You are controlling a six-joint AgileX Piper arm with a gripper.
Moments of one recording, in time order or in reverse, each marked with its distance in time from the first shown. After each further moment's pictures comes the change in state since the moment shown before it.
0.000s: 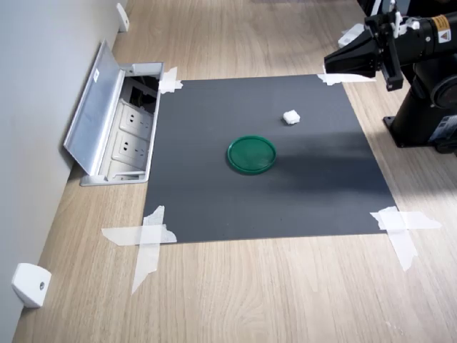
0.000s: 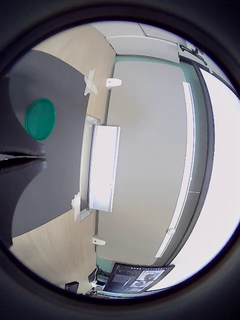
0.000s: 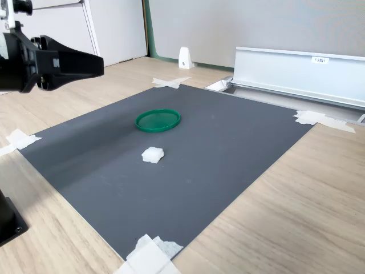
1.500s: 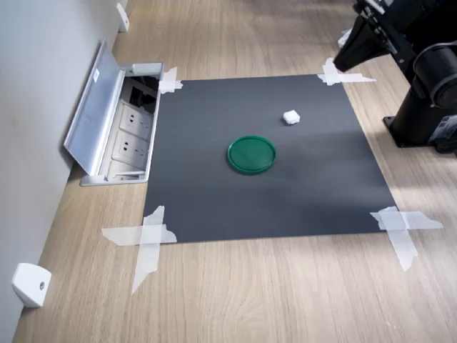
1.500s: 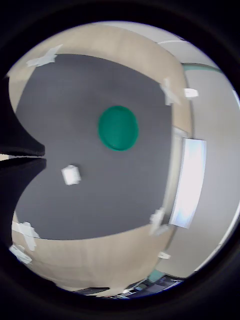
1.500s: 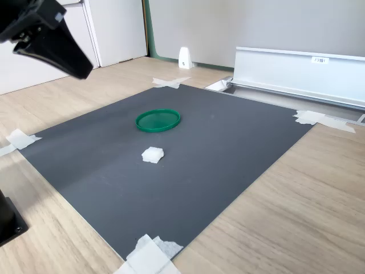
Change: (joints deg) arm 0.0 35.5 -29.9 -2.0 39.5 -0.1
